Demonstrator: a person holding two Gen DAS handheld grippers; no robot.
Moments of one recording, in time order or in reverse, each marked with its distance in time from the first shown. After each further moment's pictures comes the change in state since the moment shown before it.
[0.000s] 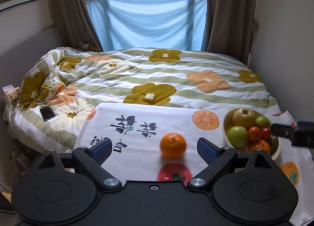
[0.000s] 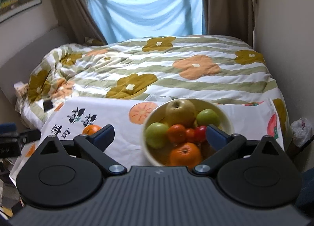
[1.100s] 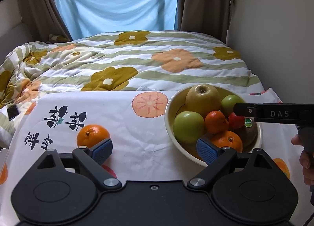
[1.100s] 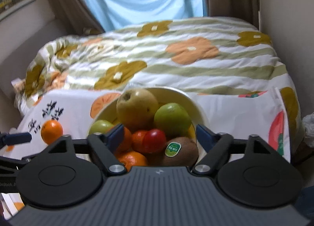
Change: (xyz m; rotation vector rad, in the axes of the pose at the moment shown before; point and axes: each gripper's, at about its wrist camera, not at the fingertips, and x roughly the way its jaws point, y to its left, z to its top) left arm 0.080 -0.136 -0.014 0.078 0.088 -0.091; right arm 0.091 -0.122 -0.004 0.058 0.060 0.086
